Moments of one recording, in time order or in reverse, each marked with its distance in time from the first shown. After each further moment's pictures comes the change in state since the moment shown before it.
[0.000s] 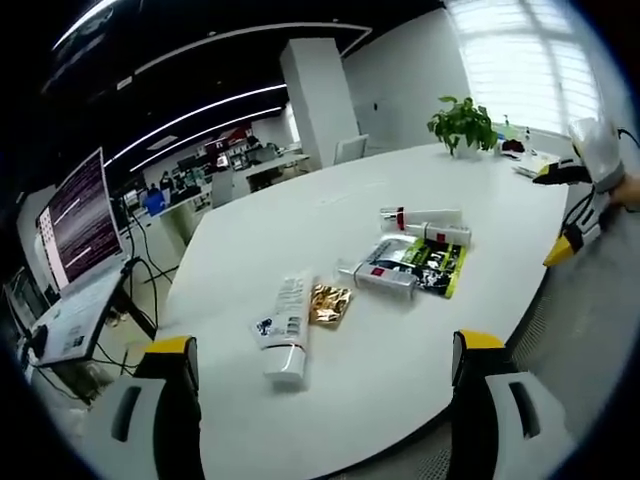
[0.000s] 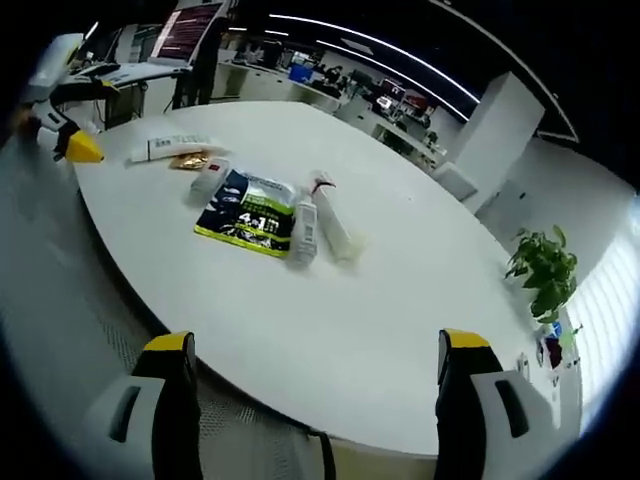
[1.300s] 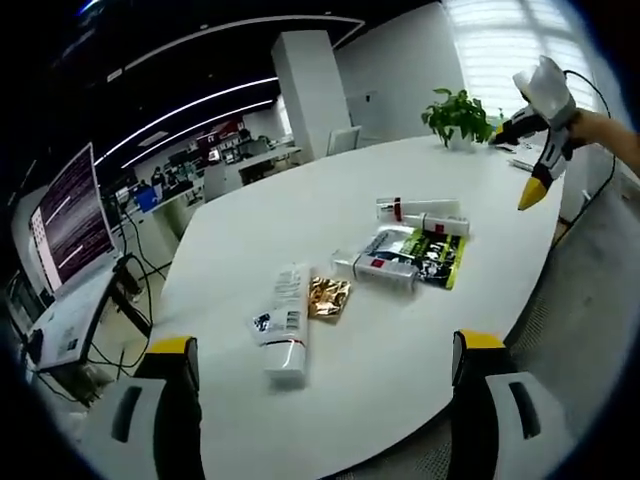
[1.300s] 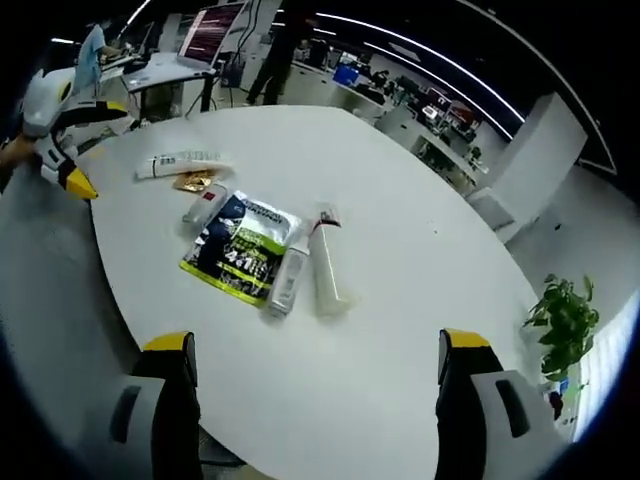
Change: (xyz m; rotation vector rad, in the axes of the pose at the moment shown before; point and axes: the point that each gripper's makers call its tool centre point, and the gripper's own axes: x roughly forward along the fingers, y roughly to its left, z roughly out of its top) left arm 0.009 0.004 -0.009 0.003 0.037 -0.031; right arm 0.037 -0.045 0.068 -0.112 -0.009 0.182
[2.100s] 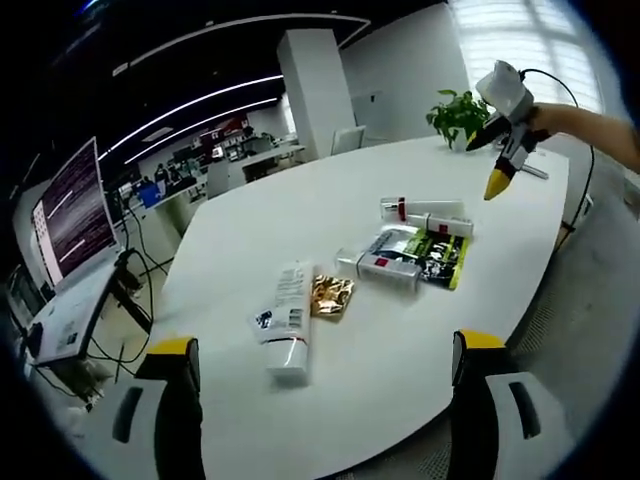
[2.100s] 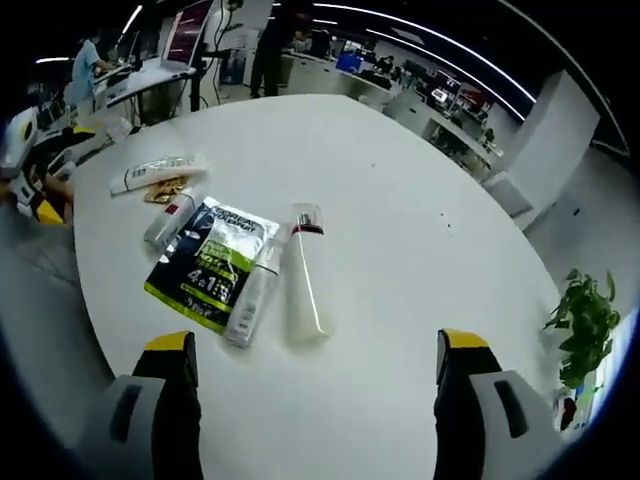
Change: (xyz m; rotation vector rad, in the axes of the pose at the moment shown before) left arm -0.001 0.003 0.000 -0.017 -0.001 0.010; right arm 0.054 -0.032 0.013 0.022 0.058 0.087
